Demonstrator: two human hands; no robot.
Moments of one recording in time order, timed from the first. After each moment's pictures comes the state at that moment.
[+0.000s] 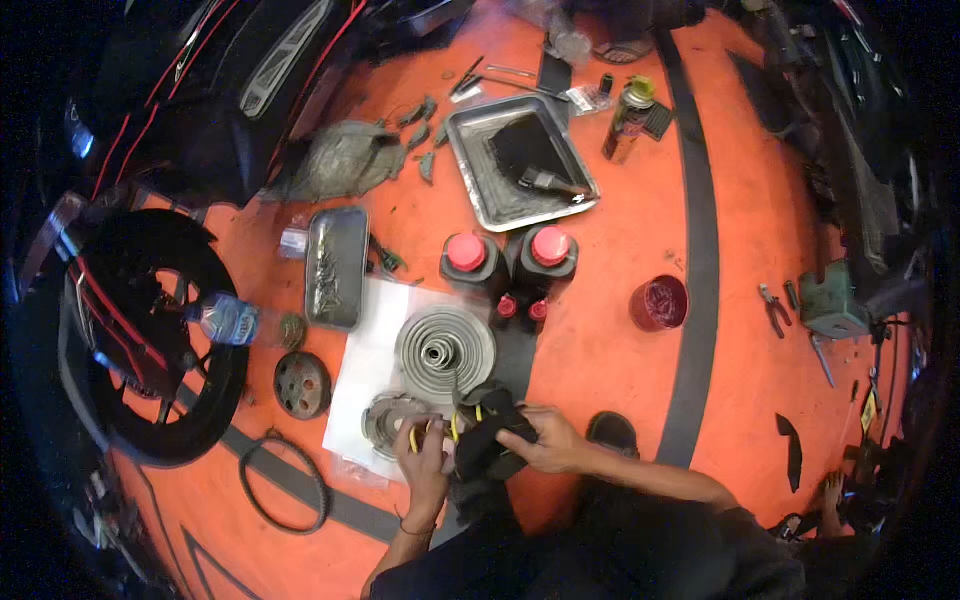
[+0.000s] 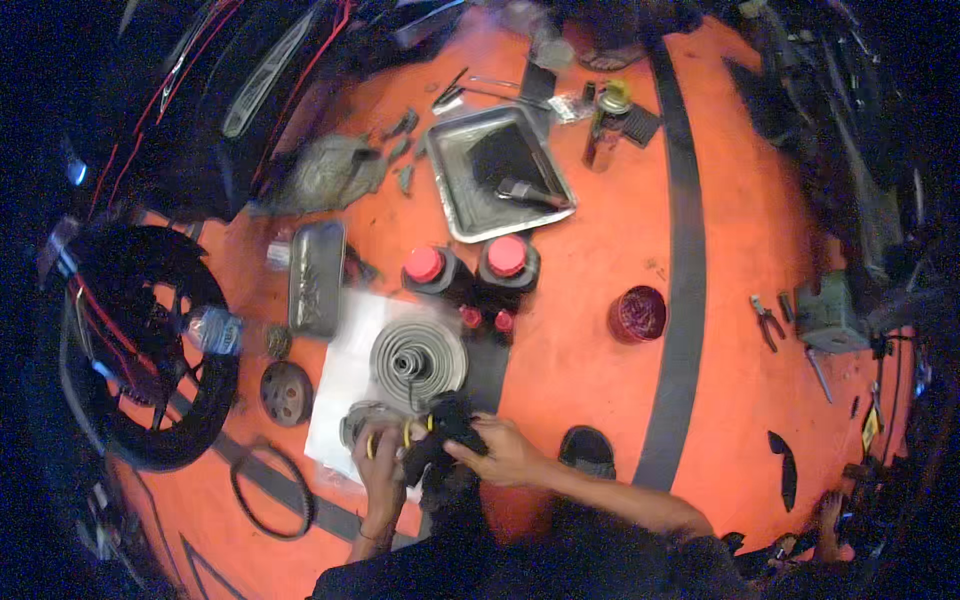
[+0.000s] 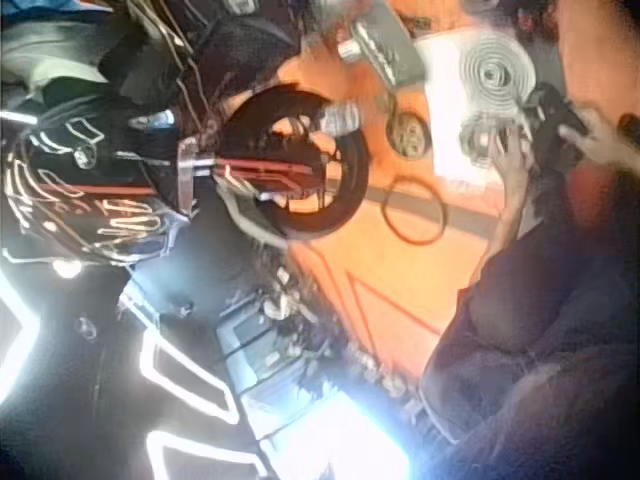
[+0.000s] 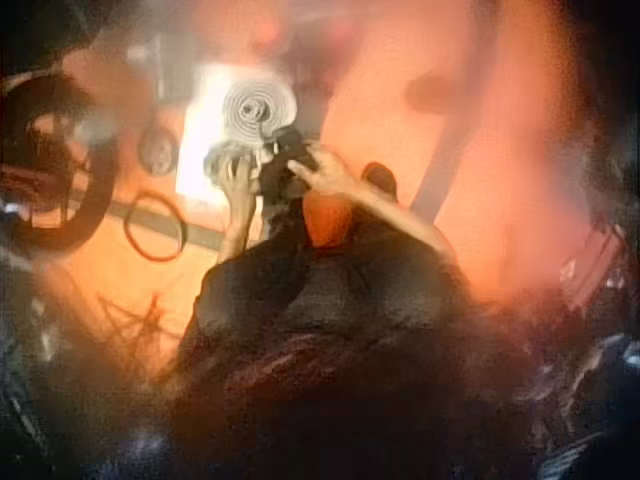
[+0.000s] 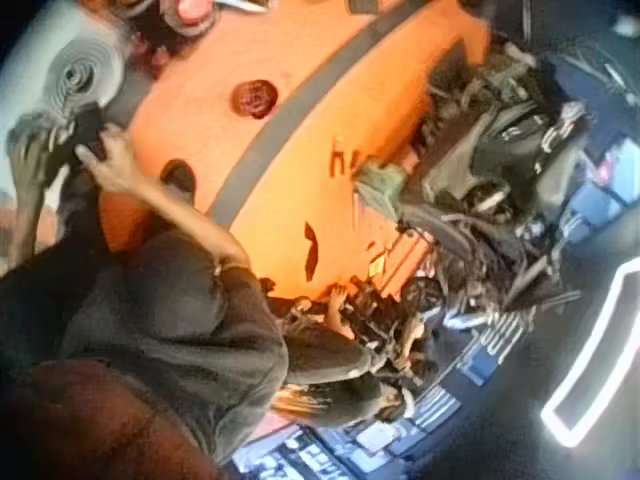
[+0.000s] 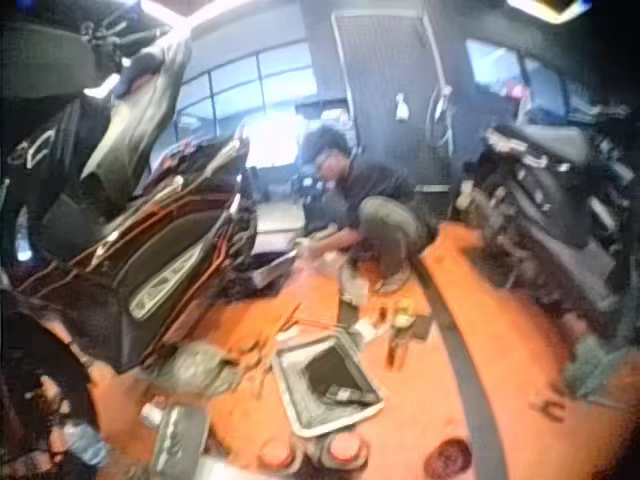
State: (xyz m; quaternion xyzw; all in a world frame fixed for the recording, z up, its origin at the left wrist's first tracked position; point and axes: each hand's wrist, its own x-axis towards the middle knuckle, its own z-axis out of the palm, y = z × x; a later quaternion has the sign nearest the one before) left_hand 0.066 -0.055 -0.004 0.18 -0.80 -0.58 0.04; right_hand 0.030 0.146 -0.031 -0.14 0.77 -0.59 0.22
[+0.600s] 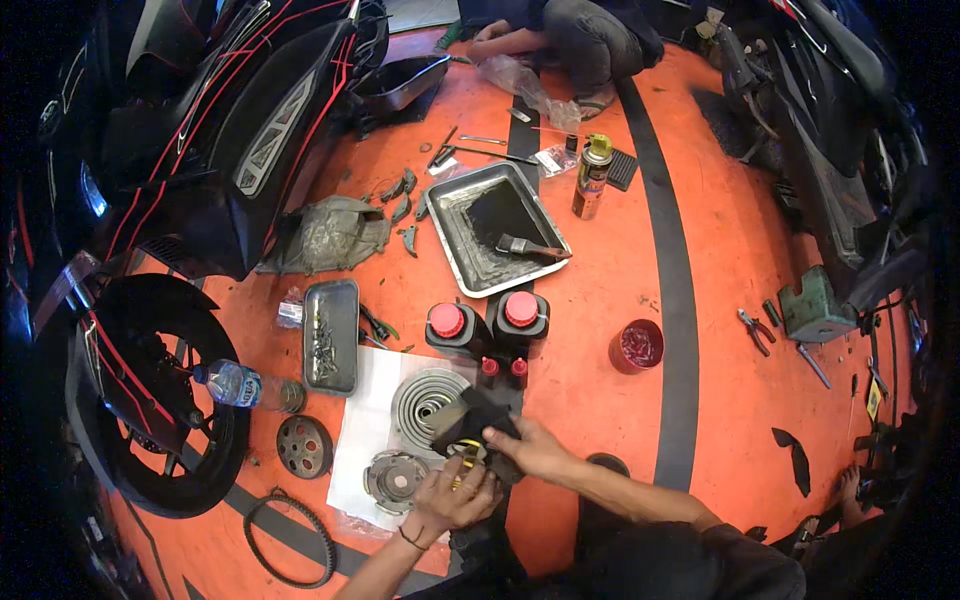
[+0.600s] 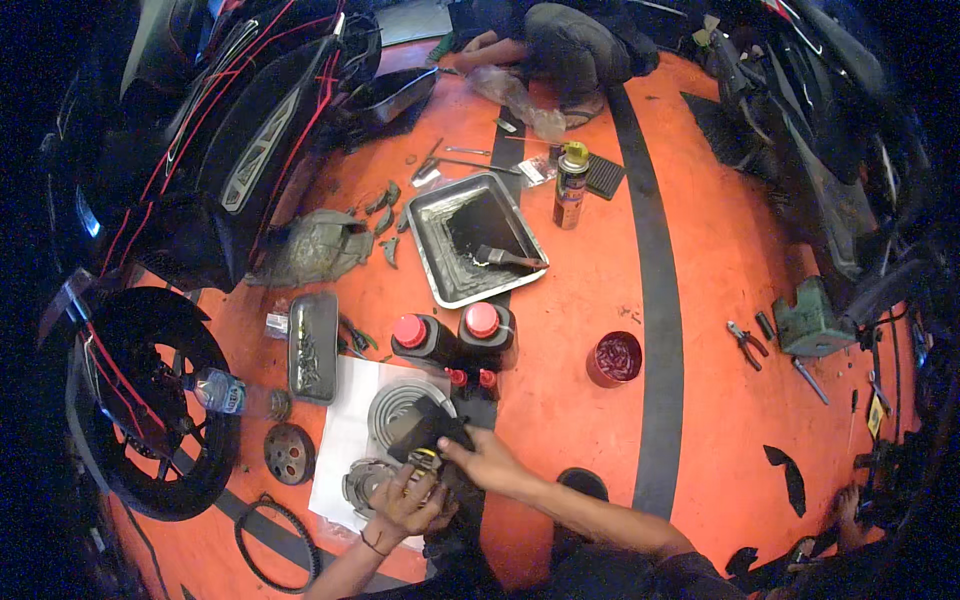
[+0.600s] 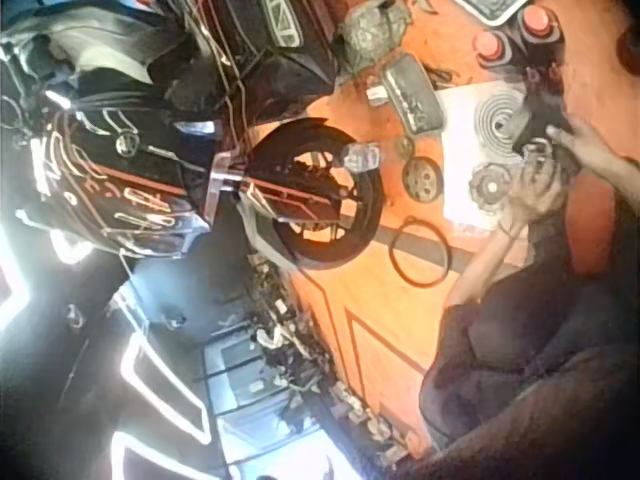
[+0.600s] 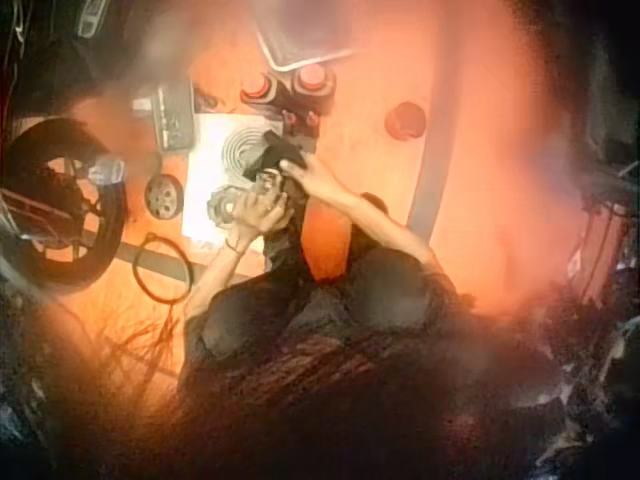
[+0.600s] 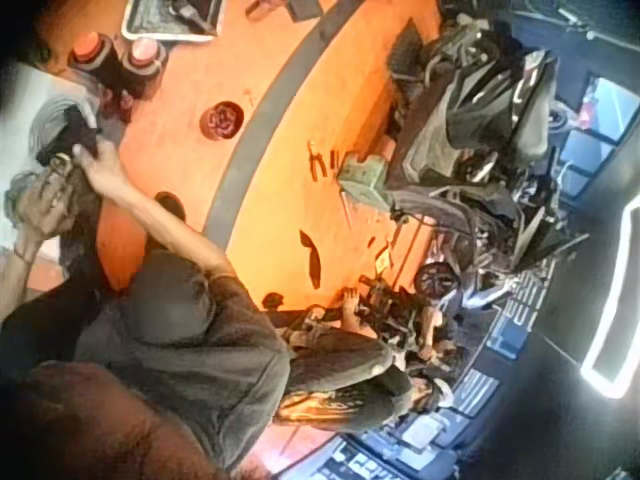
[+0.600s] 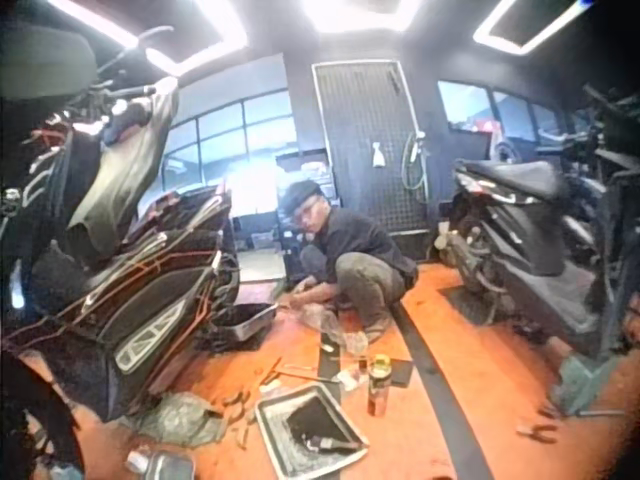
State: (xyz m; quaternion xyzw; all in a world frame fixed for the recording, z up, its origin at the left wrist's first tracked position) left_hand 0.039 -0.053 -0.001 -0.41 -0.87 -0.06 0.27; right_hand -0.004 0.136 -0.014 0.03 0.63 -0.73 0.25
